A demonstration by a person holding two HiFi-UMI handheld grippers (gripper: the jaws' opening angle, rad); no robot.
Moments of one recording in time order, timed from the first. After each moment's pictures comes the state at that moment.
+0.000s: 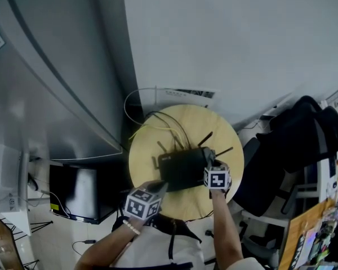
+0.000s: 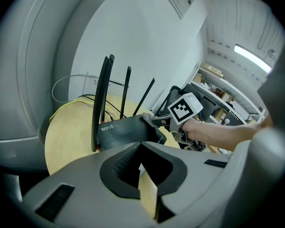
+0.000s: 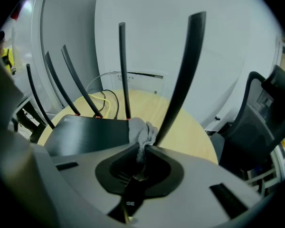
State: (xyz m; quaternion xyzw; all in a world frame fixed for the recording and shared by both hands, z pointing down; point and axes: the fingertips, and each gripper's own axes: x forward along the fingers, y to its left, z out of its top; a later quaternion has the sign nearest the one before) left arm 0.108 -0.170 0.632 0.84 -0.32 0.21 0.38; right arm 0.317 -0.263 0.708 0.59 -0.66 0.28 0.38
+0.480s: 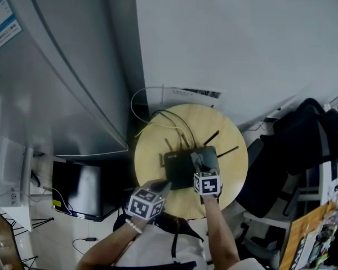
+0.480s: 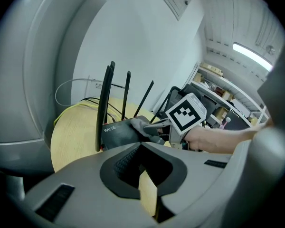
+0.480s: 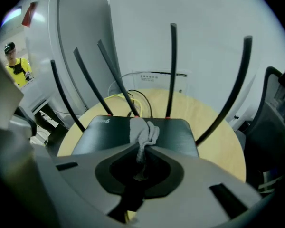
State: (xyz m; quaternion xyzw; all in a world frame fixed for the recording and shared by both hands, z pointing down) left arm 0.099 -0.165 0.623 0.85 -0.33 0.20 0.36; right arm 0.226 -0.240 0.704 0.52 -0.71 0.31 0.35
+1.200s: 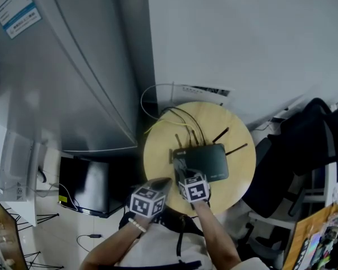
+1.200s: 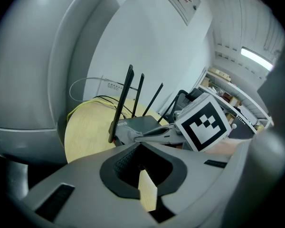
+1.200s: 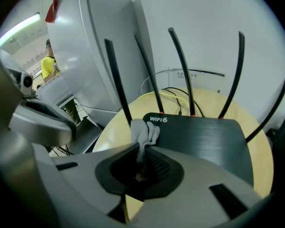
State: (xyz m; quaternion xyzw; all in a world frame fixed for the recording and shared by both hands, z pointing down) left arm 0.065 -0.156 0.632 0.82 -0.37 0.19 0.38; right arm 0.111 -0.194 0.707 0.41 -0.78 0.31 0.36
